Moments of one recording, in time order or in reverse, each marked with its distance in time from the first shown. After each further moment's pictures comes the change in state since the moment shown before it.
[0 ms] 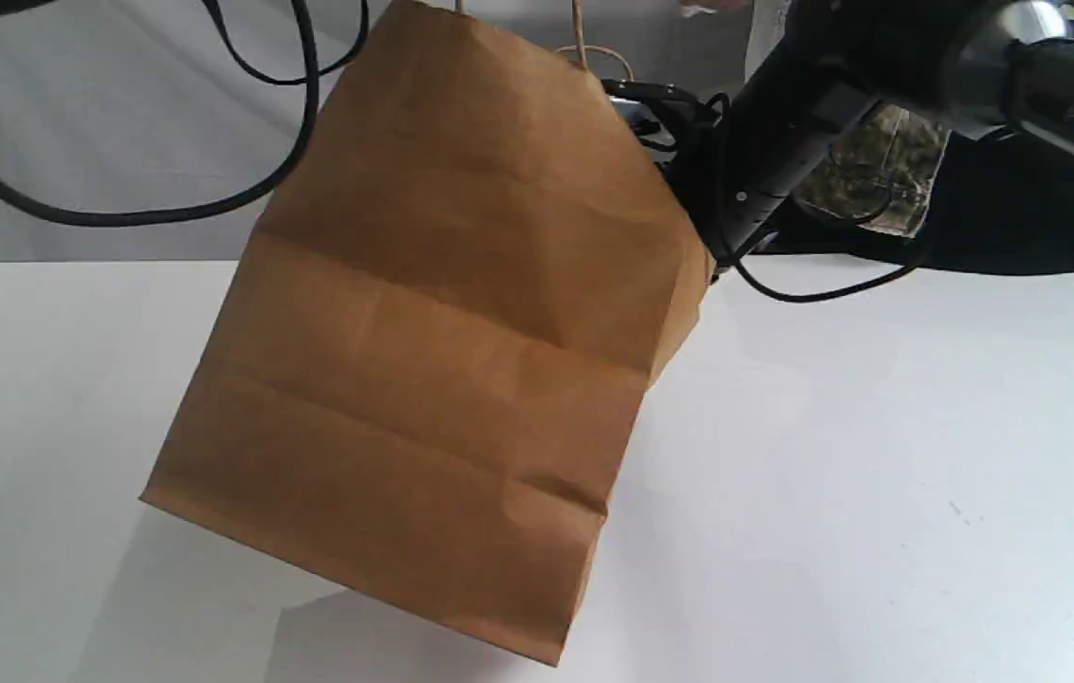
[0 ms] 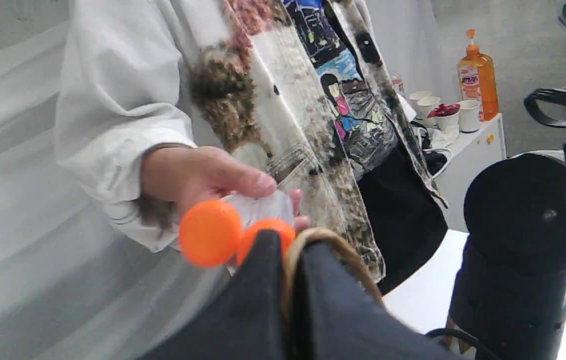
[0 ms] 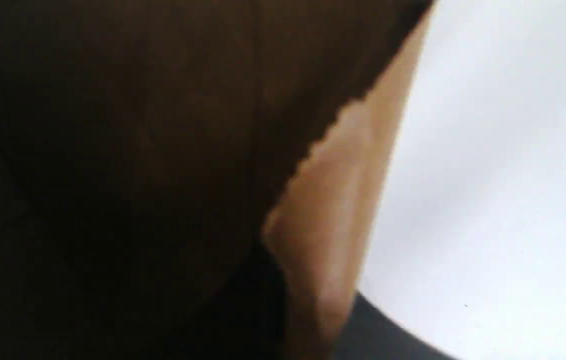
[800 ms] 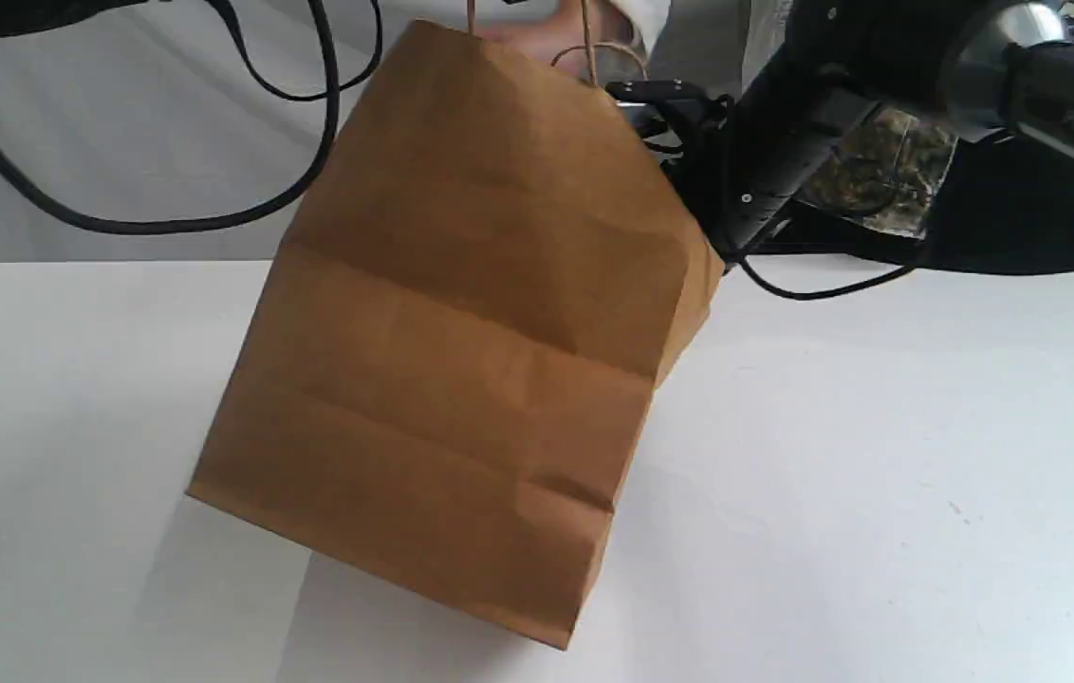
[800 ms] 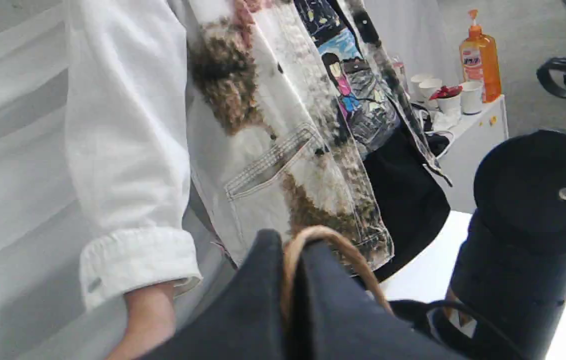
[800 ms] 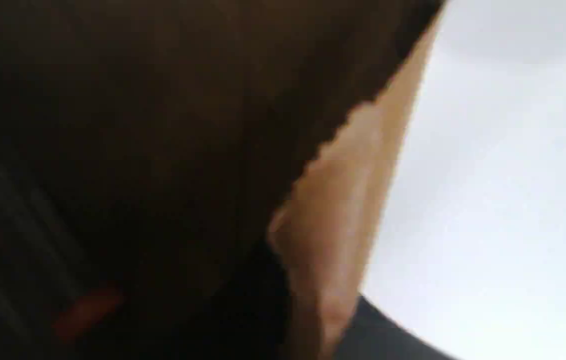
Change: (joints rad) left arm 0.000 0.010 0.008 0.063 0.004 -0.038; right arm -0.002 0.002 0.000 -0.070 -0.115 0.000
